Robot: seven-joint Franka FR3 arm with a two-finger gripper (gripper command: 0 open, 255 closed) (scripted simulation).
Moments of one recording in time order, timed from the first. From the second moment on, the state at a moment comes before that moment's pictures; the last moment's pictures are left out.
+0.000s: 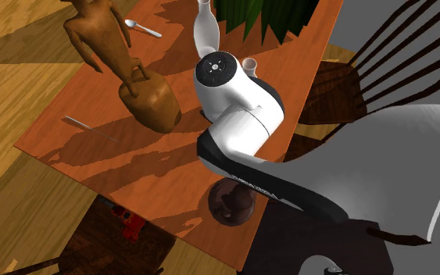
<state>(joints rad) 0.00 0.22 0.53 -2.14 -0.33 2.37 1.32</state>
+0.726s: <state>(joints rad) 0.00 0.21 0.54 -2.13 -0.32 2.34 1.30</state>
